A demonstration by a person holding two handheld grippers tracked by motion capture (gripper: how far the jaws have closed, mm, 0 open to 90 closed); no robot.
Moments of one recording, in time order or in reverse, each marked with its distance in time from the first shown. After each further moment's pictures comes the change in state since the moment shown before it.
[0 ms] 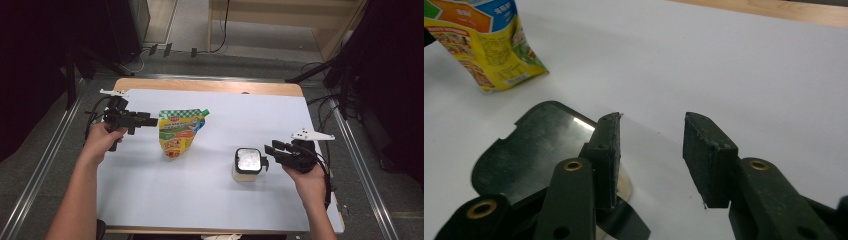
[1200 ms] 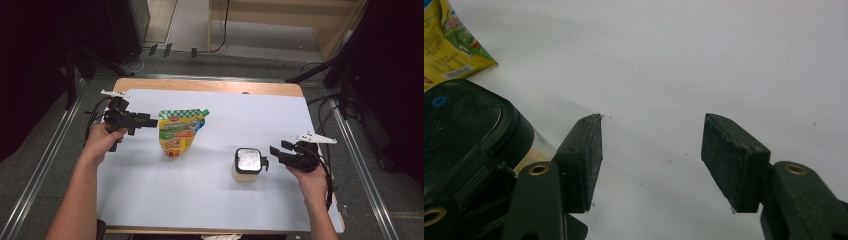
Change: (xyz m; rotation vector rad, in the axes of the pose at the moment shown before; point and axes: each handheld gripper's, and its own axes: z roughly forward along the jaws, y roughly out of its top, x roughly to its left) left arm 0.004 -0.002 0.003 0.018 0.005 0.002; right arm -0.034 -0.025 0.017 -0.009 -0.066 0.045
